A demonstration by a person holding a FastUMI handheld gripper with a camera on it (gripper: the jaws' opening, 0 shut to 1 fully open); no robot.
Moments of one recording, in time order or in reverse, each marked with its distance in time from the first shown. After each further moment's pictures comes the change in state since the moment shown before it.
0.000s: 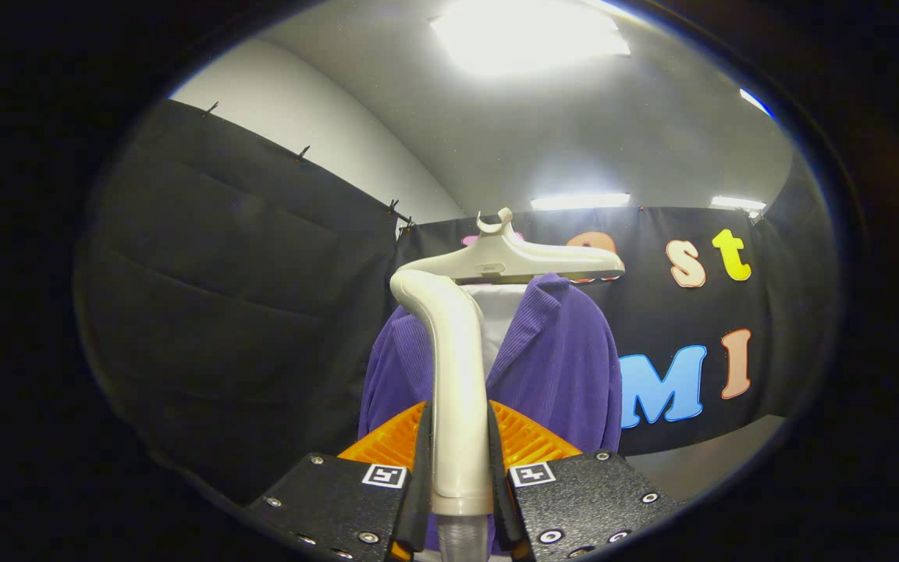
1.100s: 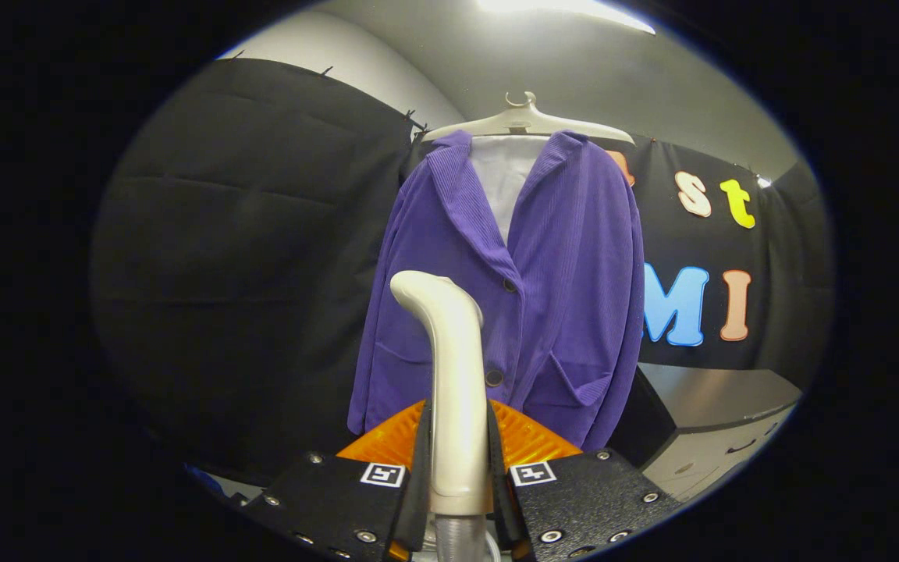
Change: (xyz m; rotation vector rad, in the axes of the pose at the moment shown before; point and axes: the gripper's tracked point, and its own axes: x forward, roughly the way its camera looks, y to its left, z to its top) arm -0.075 0.025 -0.173 -0.048 0.320 -0.001
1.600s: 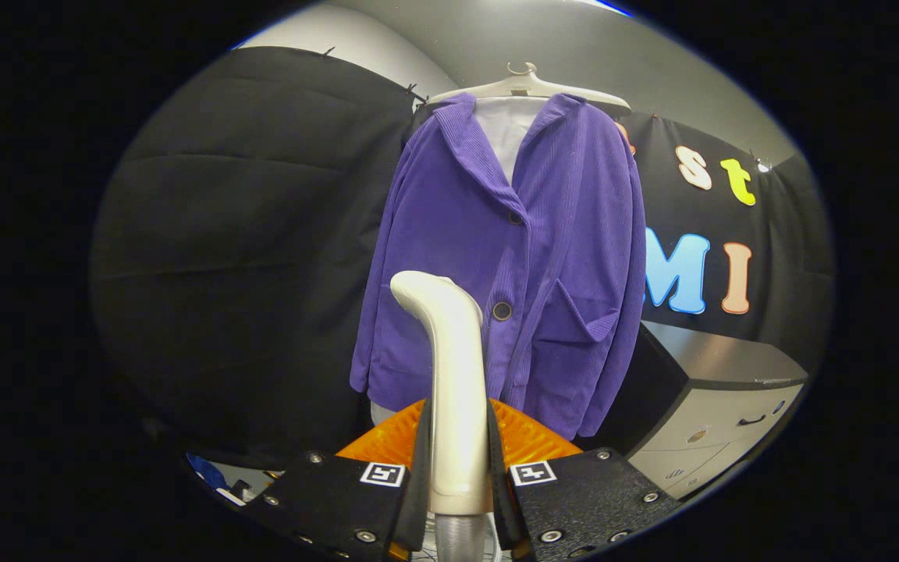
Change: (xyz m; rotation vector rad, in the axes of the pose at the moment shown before) arm -0.015 0.008 -0.063 0.006 0.103 0.010
